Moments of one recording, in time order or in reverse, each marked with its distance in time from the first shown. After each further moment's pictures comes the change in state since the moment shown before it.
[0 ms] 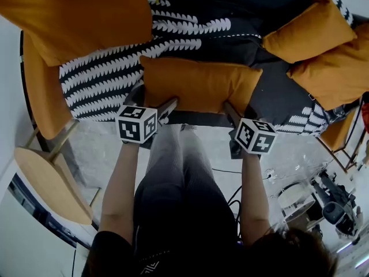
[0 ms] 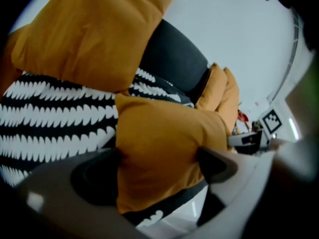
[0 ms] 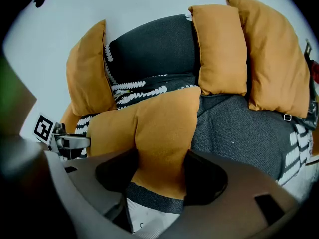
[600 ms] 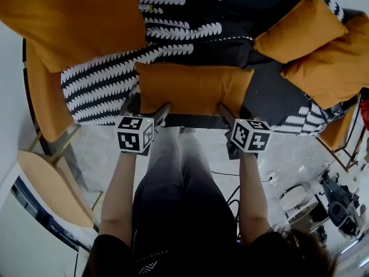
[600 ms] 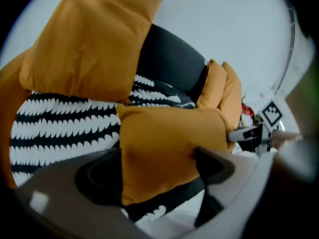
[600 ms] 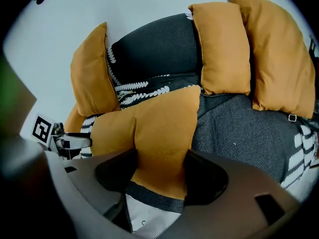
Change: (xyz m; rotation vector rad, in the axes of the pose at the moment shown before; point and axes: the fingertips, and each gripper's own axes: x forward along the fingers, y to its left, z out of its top) left arm -0.018 -0.013 -0.004 0.067 0.009 0.099; right arm -0.005 -0.006 -0.005 -0.002 0.024 0.061
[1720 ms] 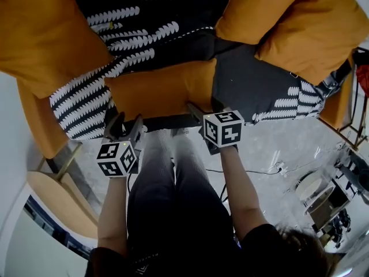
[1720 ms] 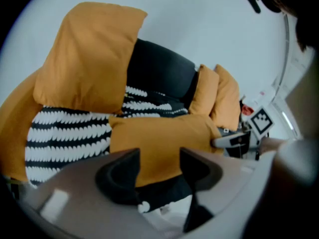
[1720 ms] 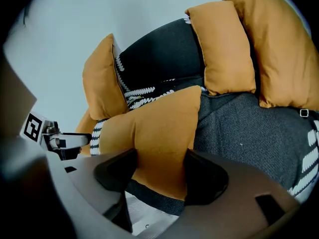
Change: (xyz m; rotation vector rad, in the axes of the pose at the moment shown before) left arm -0.016 -0.037 0.007 0.011 -0.046 0.074; right arm 0.022 -0.003 -0.002 -0.004 -0.040 0.140
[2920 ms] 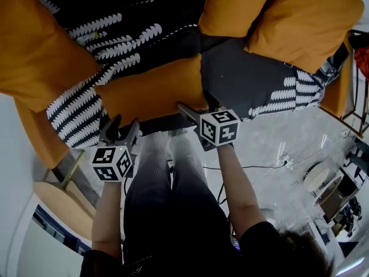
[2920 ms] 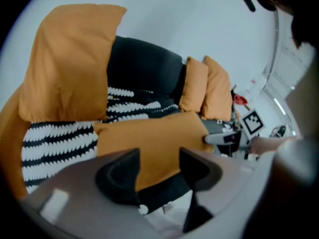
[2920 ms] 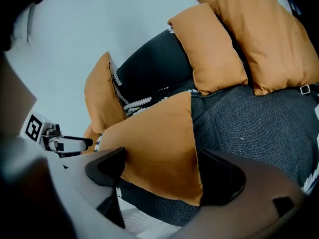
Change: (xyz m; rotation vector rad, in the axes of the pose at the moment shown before) left arm 0.003 -0.038 0.021 0.134 0.052 -0.056; right arm -0.009 -0.022 0.006 0.098 -0.154 0.068
